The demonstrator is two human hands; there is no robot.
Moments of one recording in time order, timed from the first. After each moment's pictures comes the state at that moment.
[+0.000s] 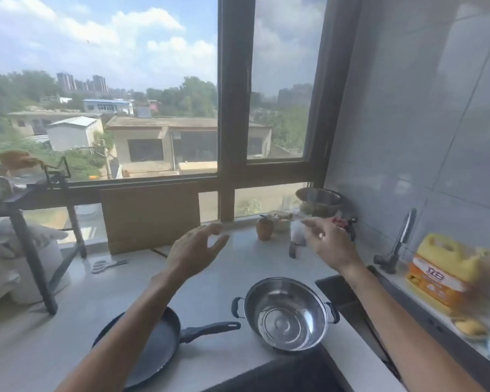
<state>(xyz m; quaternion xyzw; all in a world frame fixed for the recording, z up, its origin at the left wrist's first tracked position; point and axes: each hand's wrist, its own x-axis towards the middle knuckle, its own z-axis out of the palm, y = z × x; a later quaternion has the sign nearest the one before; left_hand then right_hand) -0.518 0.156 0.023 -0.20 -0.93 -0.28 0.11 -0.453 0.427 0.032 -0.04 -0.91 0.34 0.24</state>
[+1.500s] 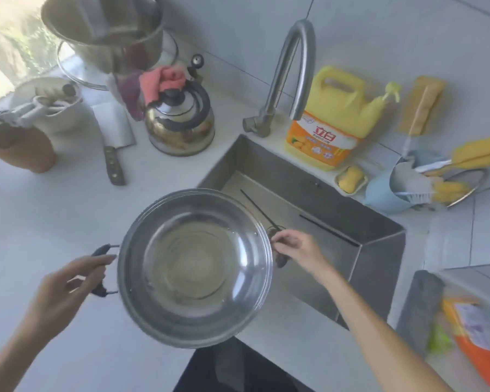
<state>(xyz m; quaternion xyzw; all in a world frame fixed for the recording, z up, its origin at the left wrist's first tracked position) -0.791 0.428 -0.245 -0.24 -0.84 -0.40 -0.29 -0.501 0.745 -0.266 -0.41 -0.66 0.63 0.05</state>
